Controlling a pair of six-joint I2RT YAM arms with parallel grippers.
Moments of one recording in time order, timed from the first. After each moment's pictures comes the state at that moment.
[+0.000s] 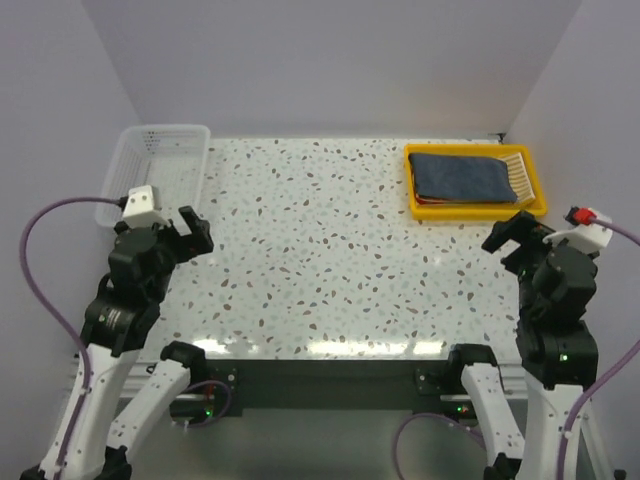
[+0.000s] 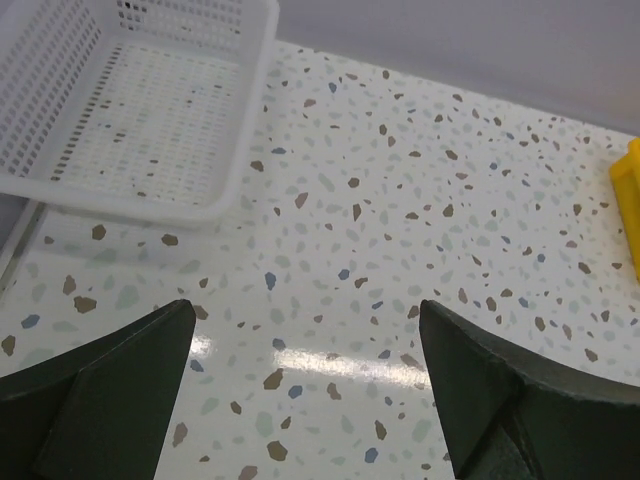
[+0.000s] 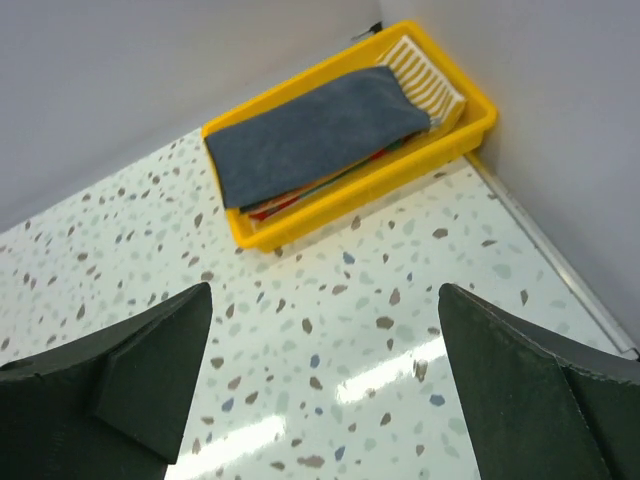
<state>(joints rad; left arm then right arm) -0.27 0.65 0.97 -0.66 -0.32 -0.34 -0.09 0.59 1.16 -0.82 0.29 0.34</state>
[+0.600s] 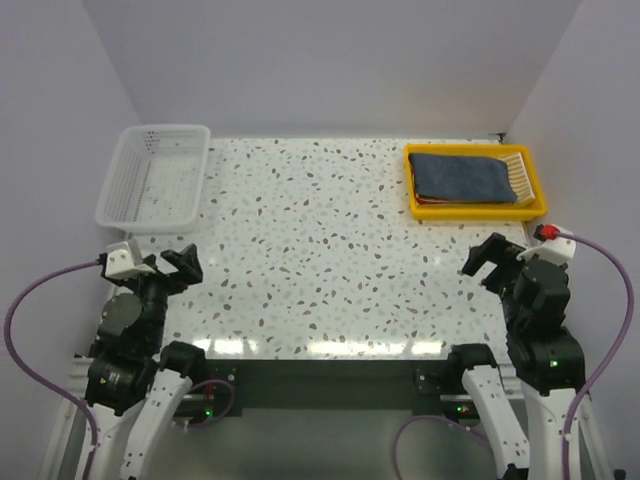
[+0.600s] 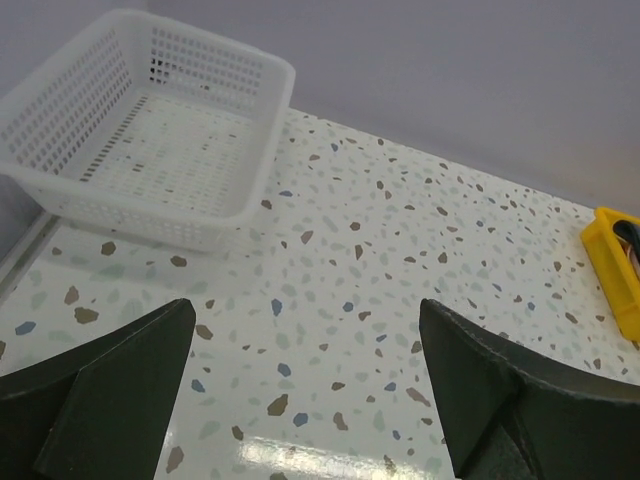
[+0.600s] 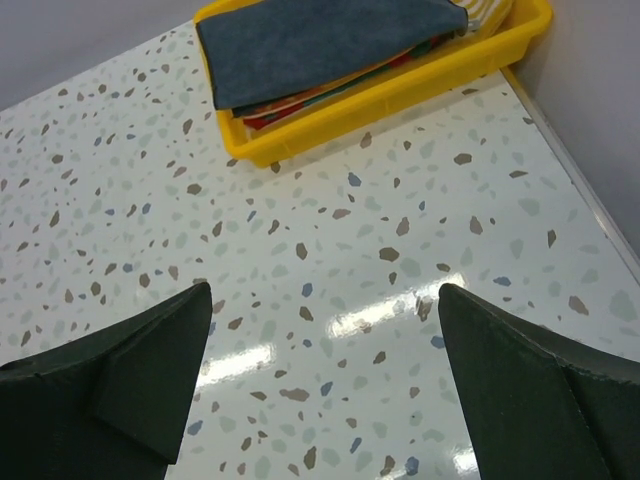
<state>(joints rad) -0.27 0.15 0.69 -0.58 -0.38 -0.34 0.06 0.43 0.96 -0.90 0.29 0.37</state>
